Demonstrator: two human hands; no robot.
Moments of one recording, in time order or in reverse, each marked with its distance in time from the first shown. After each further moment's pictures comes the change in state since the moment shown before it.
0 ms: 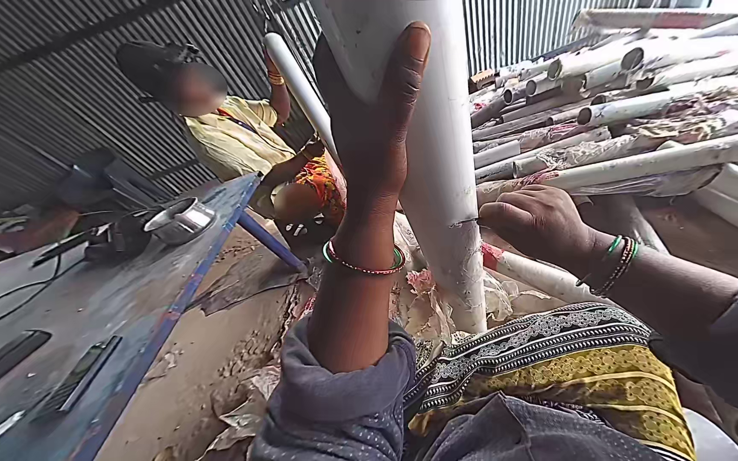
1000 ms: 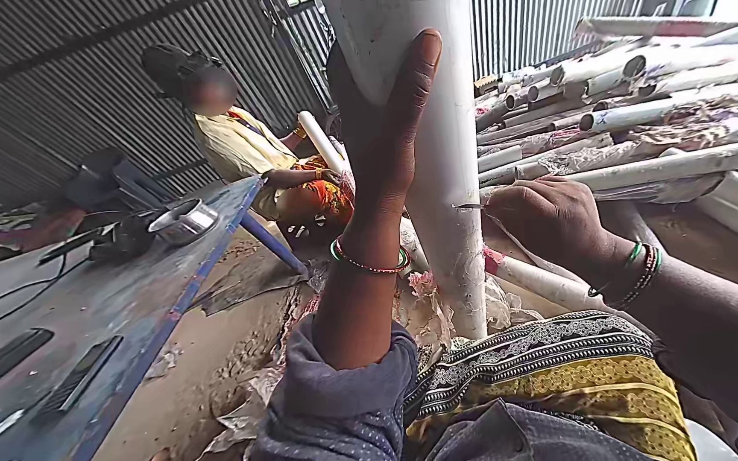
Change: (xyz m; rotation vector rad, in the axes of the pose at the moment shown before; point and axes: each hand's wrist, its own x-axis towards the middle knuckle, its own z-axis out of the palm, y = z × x) left_hand 0.002 -0.003 0.008 -0.027 -0.006 -0.022; right_hand 0.014 -0.005 -0.018 -0.025 0.105 0.085
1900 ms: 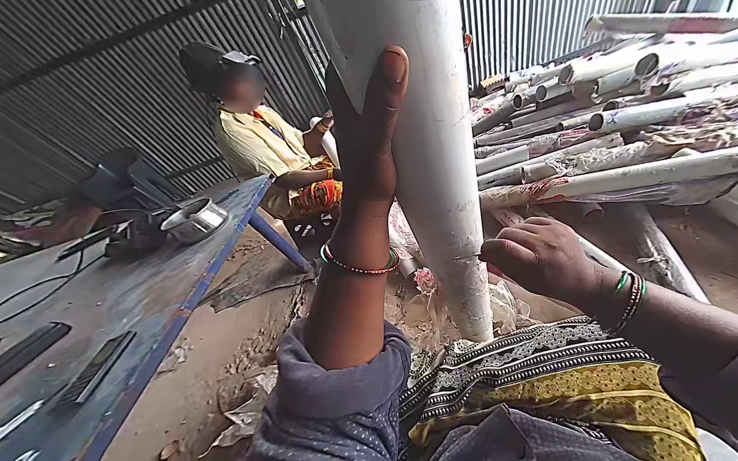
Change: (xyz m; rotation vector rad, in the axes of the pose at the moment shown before) left_hand 0.003 -0.004 -0.022 -0.088 -0.094 -0.056; right_hand -0.030 -0.016 0.018 0.083 -0.097 -0.083
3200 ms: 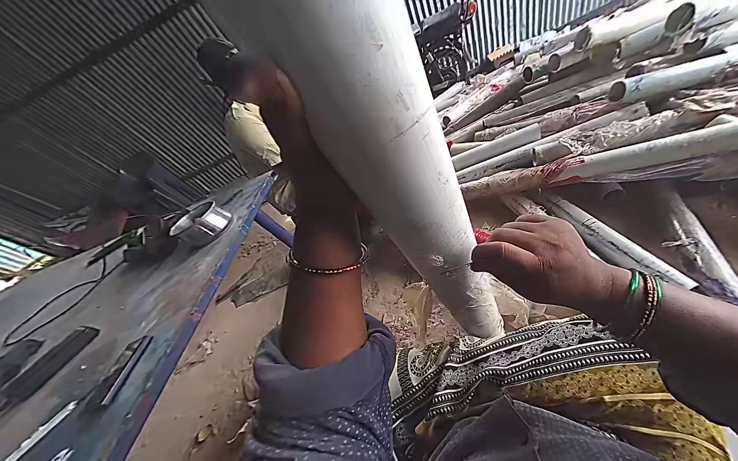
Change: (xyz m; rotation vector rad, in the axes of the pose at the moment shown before) left_hand 0.001 -0.016 -0.024 -0.161 -0.057 0.121; right_hand 0.008 -0.001 0.003 0.165 0.038 -0.001
